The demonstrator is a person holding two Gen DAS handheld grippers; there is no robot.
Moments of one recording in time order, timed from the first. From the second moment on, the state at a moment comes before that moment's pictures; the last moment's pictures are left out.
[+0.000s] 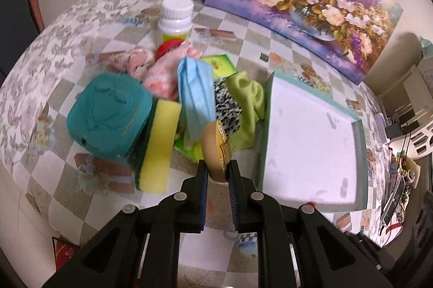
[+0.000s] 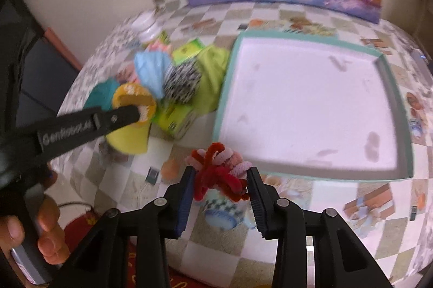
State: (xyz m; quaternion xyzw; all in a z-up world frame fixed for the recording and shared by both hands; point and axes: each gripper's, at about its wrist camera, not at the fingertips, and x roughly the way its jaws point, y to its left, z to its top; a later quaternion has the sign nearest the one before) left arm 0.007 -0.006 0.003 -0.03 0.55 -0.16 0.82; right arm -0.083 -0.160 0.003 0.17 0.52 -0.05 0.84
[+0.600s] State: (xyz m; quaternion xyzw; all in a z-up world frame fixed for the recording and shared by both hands) left arm 0.032 -0.105 -0.003 0.01 0.60 -0.21 0.77; right arm -0.065 -0.289 0.007 0.28 0.48 -0.22 0.80
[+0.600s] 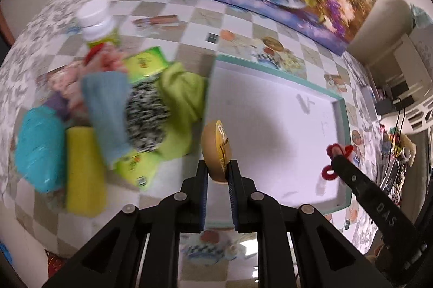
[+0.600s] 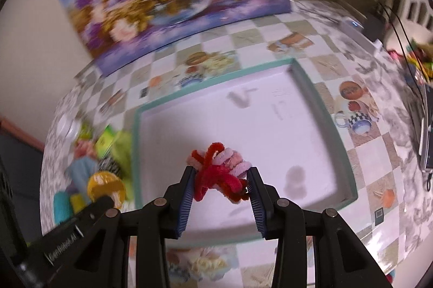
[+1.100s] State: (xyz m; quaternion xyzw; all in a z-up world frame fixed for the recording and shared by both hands) left arm 0.049 -0.184 -0.036 0.04 0.60 -0.25 0.76; right arm -0.088 -0.359 -0.020 0.29 0.48 -0.32 0.76
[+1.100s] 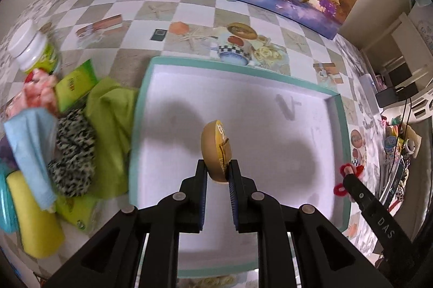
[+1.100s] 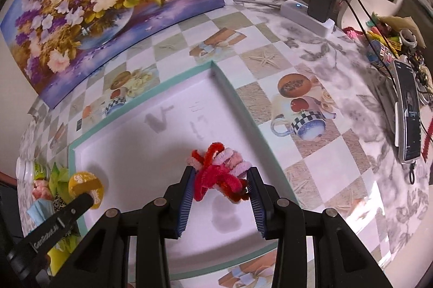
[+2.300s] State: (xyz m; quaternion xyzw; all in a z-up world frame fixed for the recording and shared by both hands) left arm 0.059 -0.130 -0.002 0.03 0.53 -0.18 0.82; right arm -0.079 -0.327 0.012 0.24 0.43 -0.26 0.83
